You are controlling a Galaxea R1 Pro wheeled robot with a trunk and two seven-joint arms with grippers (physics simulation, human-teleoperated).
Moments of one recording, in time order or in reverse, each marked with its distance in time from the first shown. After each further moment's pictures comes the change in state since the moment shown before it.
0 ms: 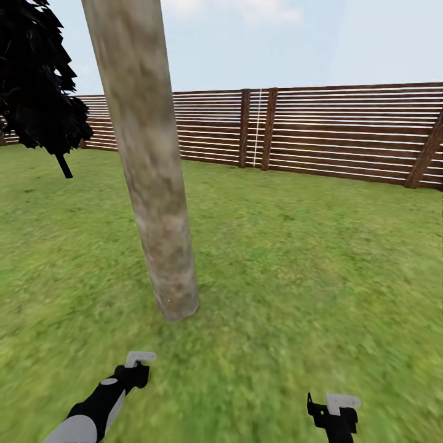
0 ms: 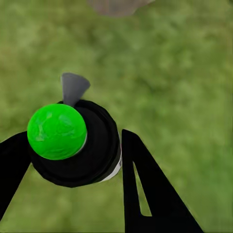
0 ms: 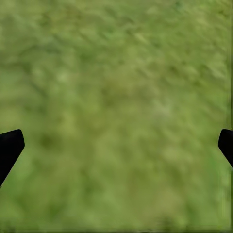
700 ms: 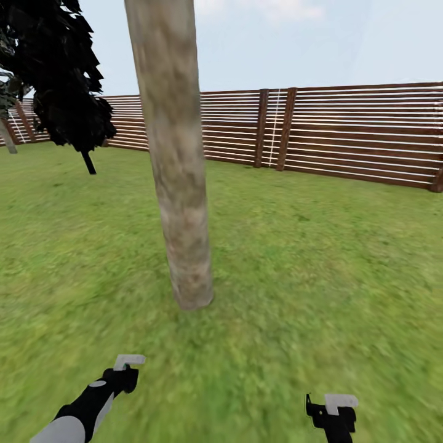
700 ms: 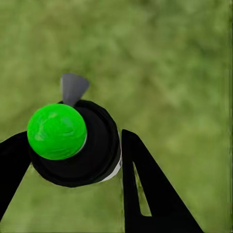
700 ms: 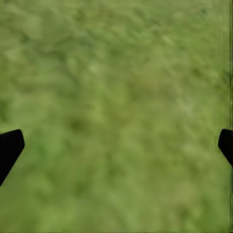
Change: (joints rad) left arm -0.003 0.057 0.003 0.029 0.002 0.007 0.000; right arm 0.000 0.002 0.000 0.001 0.033 0.000 0.000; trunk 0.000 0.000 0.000
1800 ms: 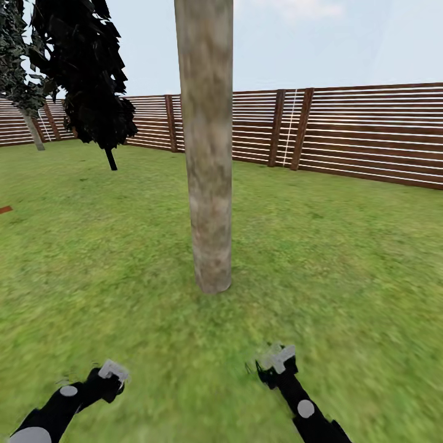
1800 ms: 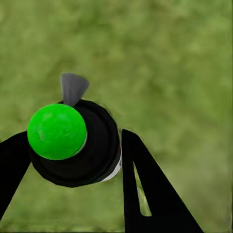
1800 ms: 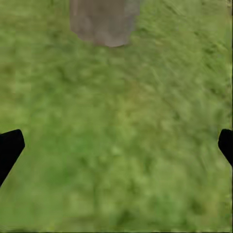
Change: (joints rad) left arm 0.048 0.119 -0.021 -0.074 -0.235 -0.112 -0.314; right arm -0.040 0.098 0.432 -0.217 0.028 0.090 0.179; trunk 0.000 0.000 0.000
